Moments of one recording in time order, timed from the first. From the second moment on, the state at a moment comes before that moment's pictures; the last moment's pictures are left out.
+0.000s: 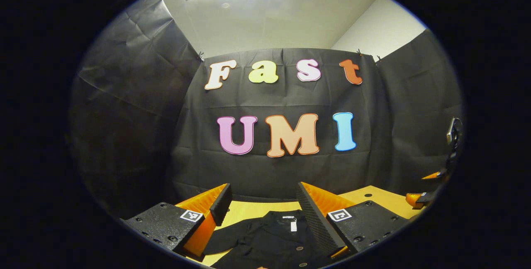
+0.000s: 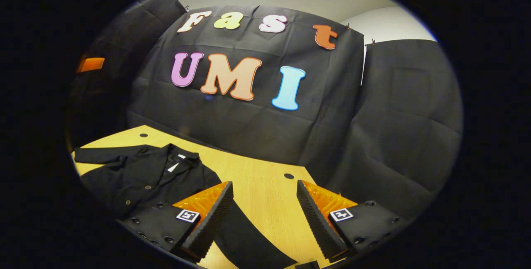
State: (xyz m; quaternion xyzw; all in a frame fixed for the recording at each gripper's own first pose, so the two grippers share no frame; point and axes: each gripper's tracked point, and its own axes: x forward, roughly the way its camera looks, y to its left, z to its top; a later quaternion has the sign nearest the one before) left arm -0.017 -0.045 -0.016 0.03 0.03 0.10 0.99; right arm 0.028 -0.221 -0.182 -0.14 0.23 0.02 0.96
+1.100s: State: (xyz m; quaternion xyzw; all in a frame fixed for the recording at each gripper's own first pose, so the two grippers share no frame) left arm -0.021 -0.107 -0.033 0.04 0.05 0.13 0.99; right arm -0.049 -0.315 -0.377 -0.14 0.55 0.06 0.82
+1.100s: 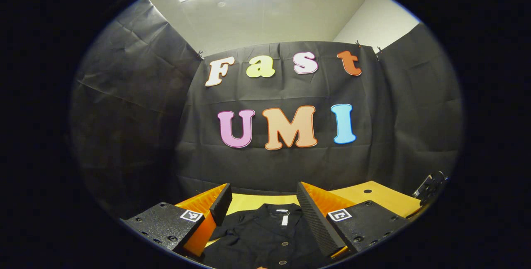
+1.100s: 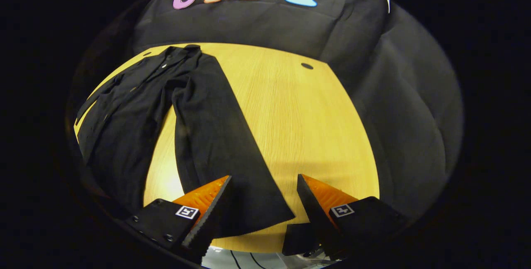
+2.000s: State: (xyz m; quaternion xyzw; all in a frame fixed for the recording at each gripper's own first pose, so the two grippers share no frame) left arm -0.014 -0.090 -0.048 0.00 0.07 0.11 0.99; right arm -0.060 -0.295 -0.390 0.00 0.57 0.00 0.82
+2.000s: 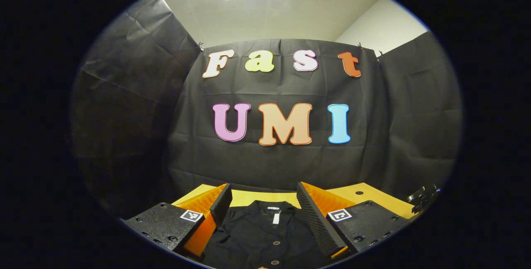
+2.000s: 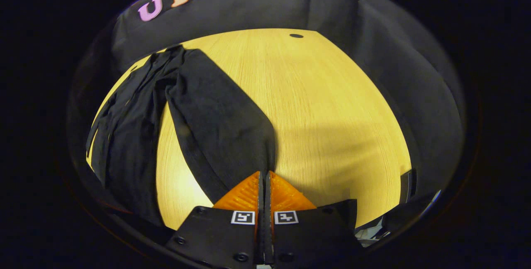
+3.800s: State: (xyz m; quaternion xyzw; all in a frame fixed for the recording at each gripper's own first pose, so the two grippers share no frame) left arm -0.068 0.176 -0.074 0.02 0.11 0.21 0.97; right arm 0.137 0.083 -0.245 0.00 0.37 0.15 0.92
